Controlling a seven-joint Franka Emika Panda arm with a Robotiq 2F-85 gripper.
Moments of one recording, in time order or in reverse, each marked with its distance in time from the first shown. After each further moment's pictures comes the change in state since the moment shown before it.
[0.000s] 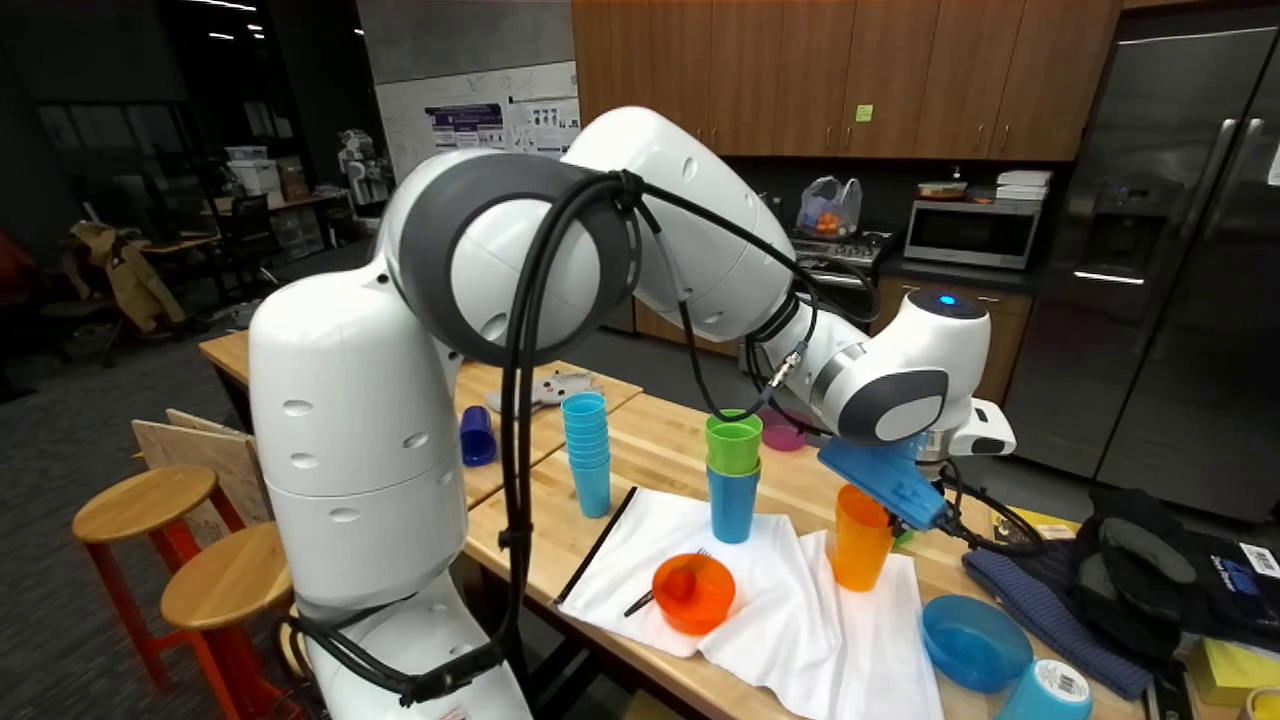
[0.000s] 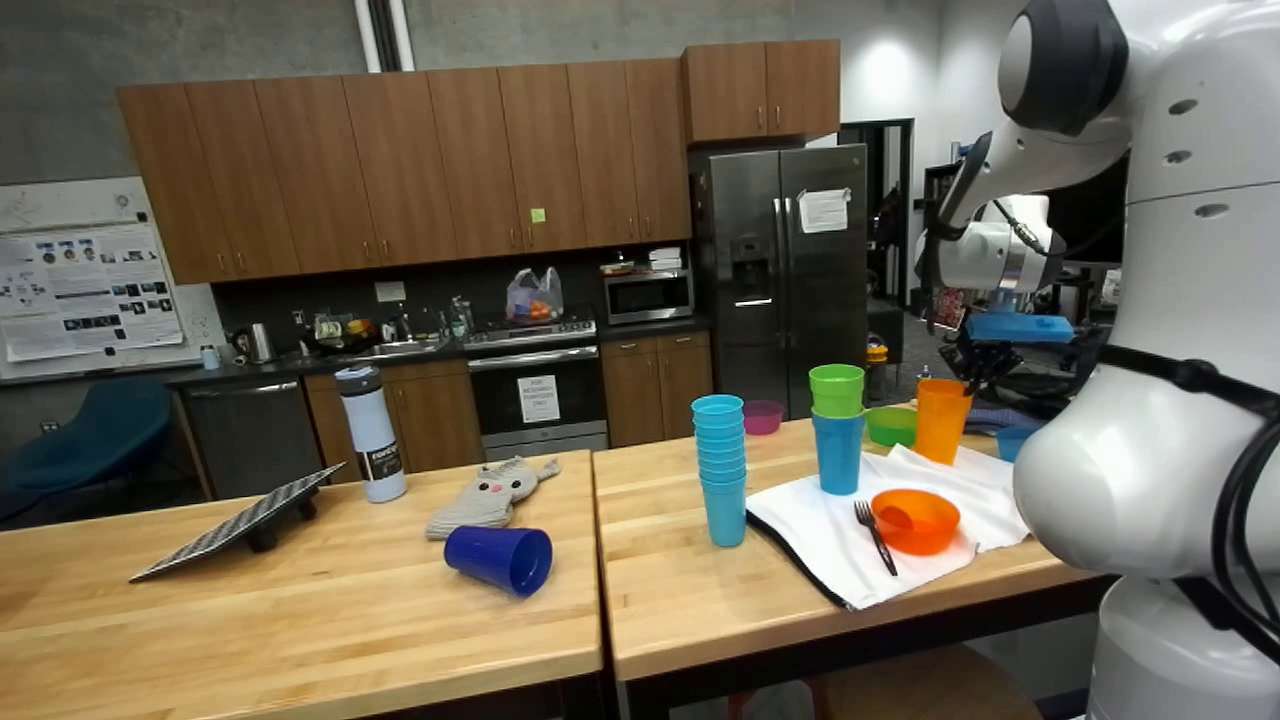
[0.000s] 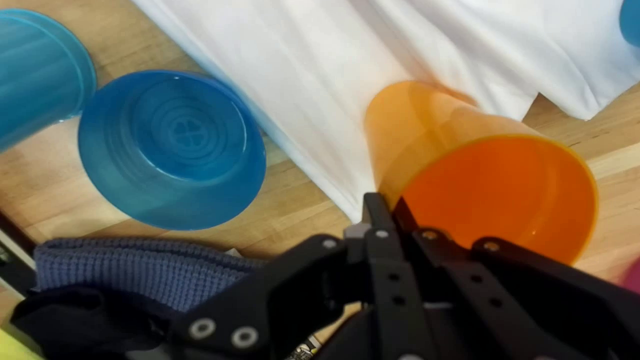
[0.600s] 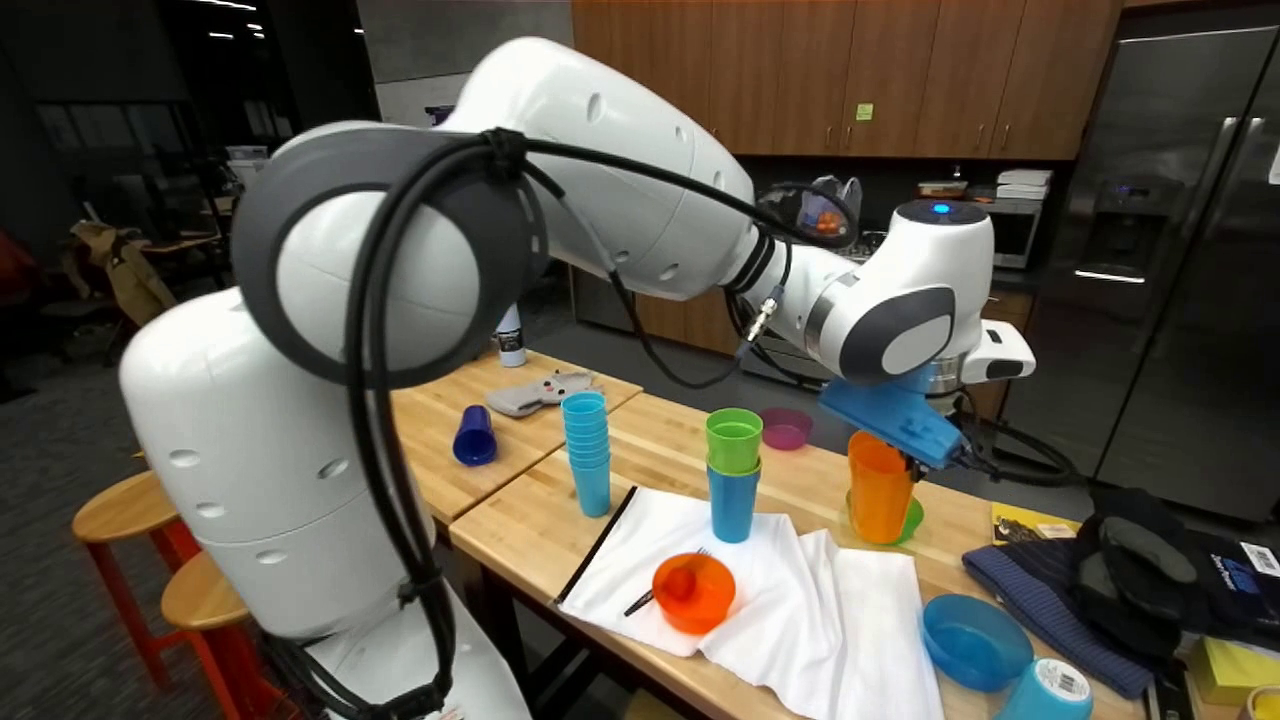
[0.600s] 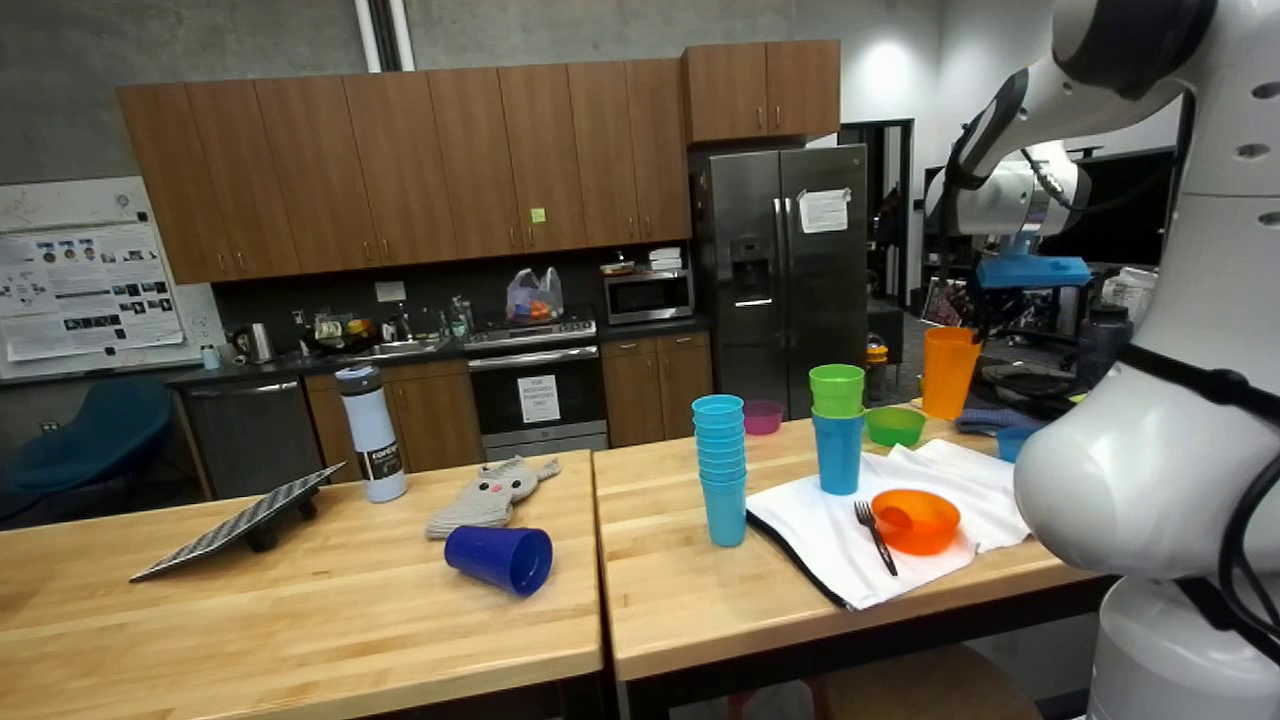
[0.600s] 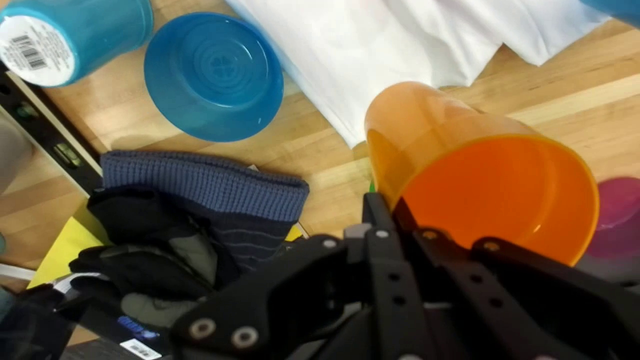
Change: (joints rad) arm -0.002 -0.196 -0.001 -0.002 -0.118 -0.064 0.062
